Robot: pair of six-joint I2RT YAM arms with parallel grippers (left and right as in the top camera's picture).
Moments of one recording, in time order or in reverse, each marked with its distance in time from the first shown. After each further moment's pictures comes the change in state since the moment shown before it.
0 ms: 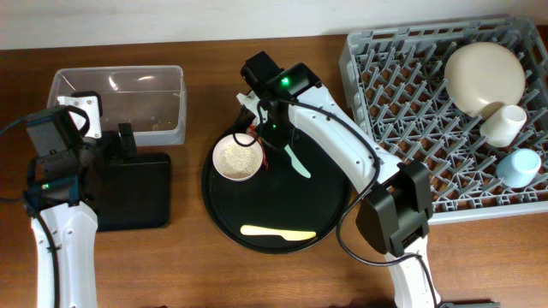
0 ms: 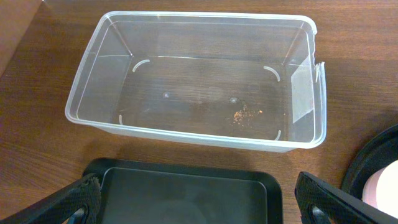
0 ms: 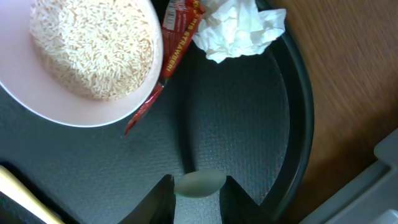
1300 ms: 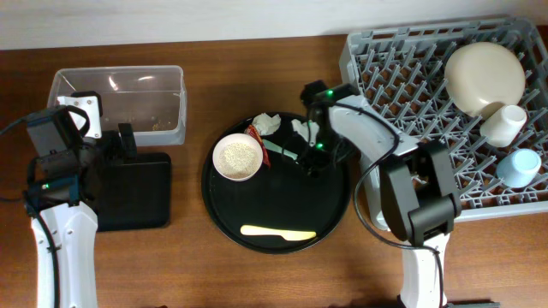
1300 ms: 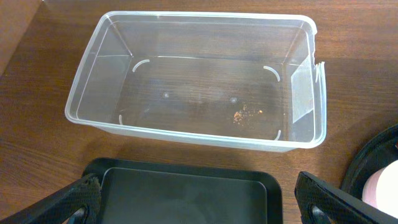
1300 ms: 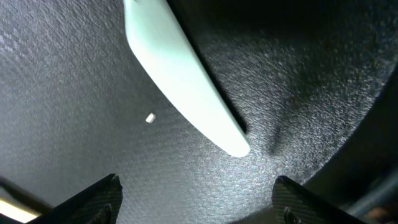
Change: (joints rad) left arm 0.000 0.000 0.000 0.000 0.000 0.000; right arm -0.233 -0.040 -0.466 0.117 -0.188 -0.009
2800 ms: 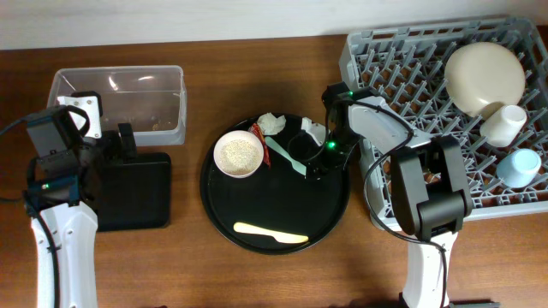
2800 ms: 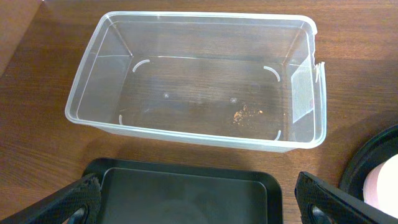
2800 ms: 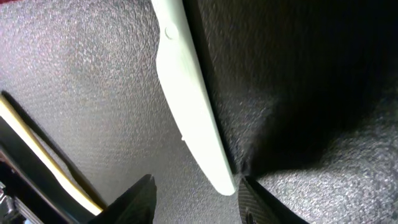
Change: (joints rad) left arm 0.000 0.000 0.000 0.000 0.000 0.000; right arm -0.085 0.000 -0.081 0.059 -0.309 -0.035
